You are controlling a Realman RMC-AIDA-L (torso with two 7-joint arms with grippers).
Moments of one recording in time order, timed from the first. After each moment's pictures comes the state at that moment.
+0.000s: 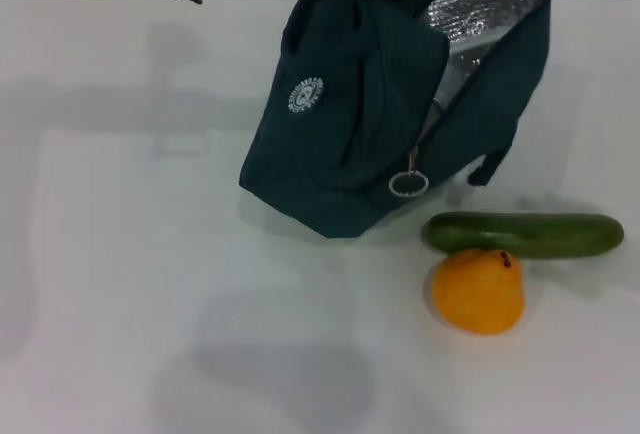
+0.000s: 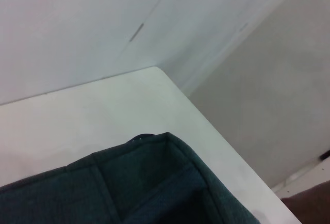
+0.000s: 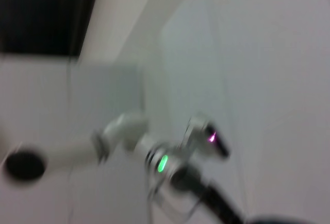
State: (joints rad) left arm -0.91 -1.98 0.93 1.02 2.04 1.65 -2.60; right arm 0.38 1.96 -0.57 -0.57 -1.59 -2.04 1.10
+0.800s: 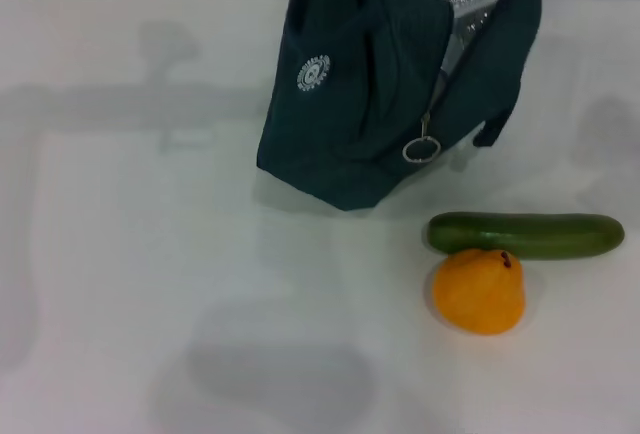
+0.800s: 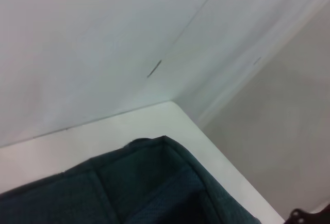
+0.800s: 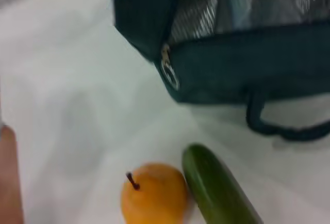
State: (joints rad) left arm -0.88 -2.01 0.92 1.02 2.03 1.54 -2.55; right arm 0.76 1.80 -0.82 -1.00 -2.34 -1.96 1.87
